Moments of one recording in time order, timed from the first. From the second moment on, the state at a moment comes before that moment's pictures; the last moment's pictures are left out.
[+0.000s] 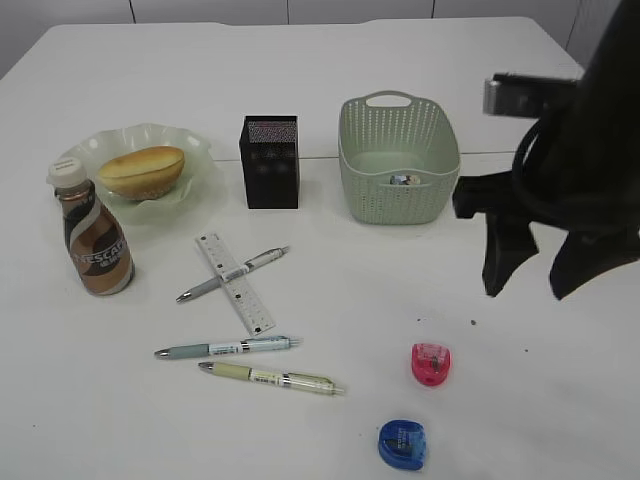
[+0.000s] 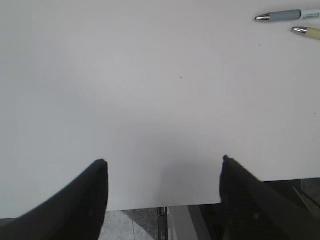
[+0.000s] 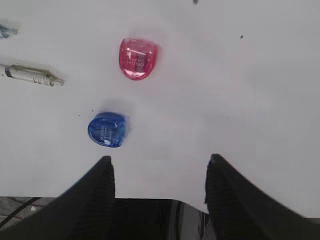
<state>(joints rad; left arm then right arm) -0.20 0.87 -0.76 0.04 1.16 -0.25 0.39 1.56 -1.26 0.08 1.24 0.37</state>
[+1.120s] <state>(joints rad) -0.20 0.87 -0.76 0.10 1.23 -0.24 0.45 1.94 -1.26 0.10 0.97 0.53</state>
